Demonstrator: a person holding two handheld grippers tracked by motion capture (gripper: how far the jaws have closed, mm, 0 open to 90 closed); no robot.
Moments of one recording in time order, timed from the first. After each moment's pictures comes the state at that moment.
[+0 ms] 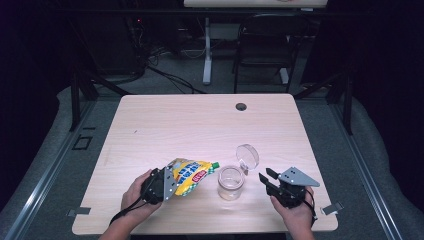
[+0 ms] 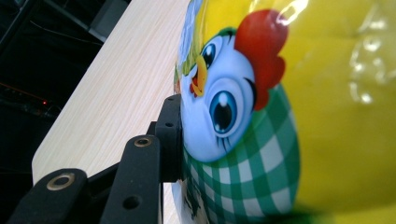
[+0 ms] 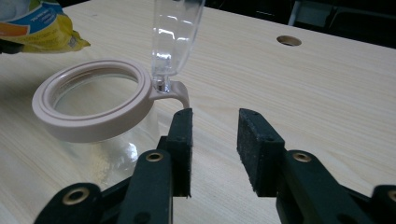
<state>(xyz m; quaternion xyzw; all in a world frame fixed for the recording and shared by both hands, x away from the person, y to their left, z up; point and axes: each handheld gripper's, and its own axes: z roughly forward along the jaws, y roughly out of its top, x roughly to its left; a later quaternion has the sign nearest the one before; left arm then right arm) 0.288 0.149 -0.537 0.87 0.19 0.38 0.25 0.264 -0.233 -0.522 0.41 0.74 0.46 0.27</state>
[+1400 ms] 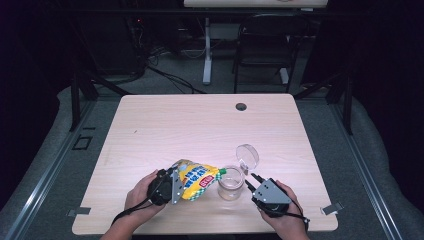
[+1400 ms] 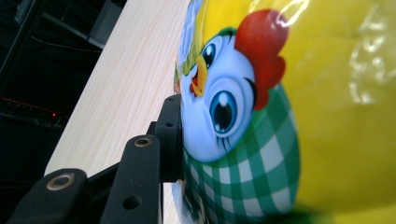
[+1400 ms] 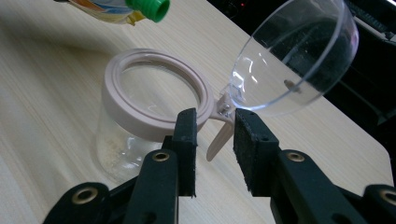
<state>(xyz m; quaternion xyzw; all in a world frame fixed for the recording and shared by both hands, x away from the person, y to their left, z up) 0.285 0.133 -0.539 0.88 0.15 0.40 0.22 0.240 -0.183 -0.511 0.26 0.81 0.37 0.37</state>
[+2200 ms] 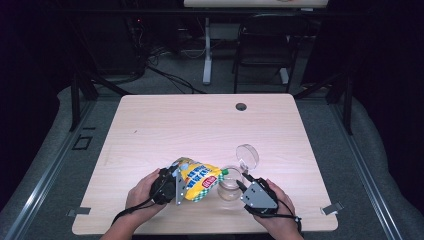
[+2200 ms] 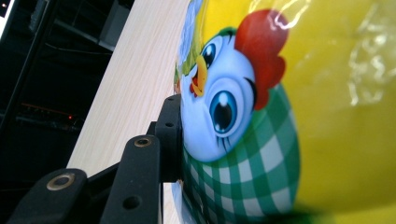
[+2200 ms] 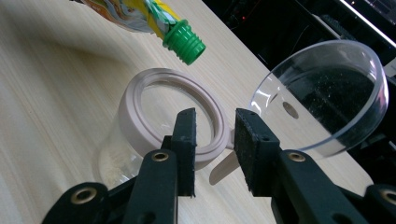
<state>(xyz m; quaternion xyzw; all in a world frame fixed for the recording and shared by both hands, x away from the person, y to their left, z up) 0.285 0.125 -0.537 0.88 0.13 0.42 0.20 0.238 -0.159 -0.509 0.21 0.82 0.35 0.41</state>
